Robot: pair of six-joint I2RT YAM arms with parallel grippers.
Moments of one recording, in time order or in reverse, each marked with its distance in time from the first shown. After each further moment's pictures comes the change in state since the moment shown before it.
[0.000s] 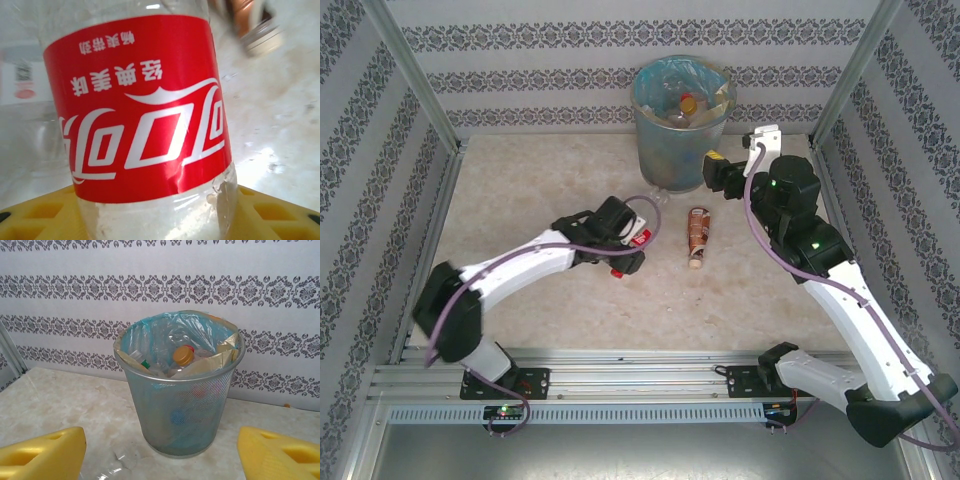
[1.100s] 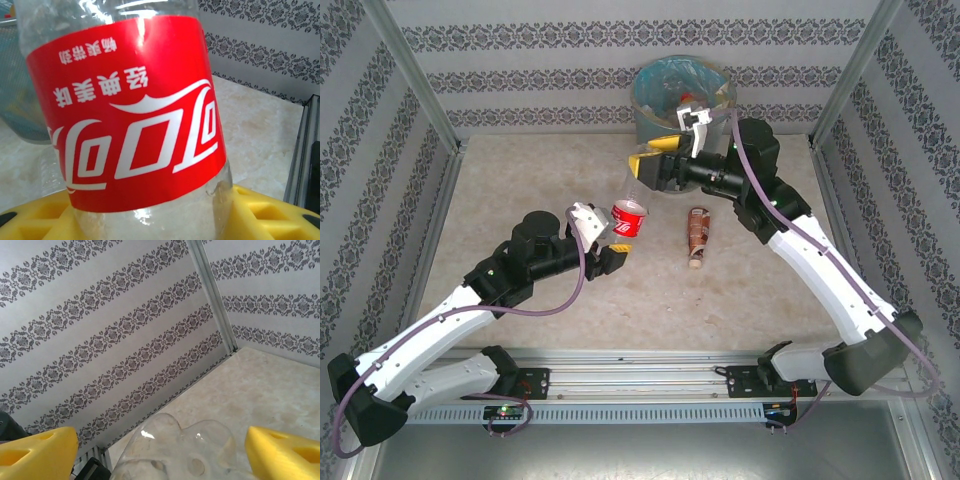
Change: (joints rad) left arm 0.001 -0.538 -0.253 0.367 0.190 0.177; right arm 0.066 0.300 0.198 0.181 -0.814 0.333
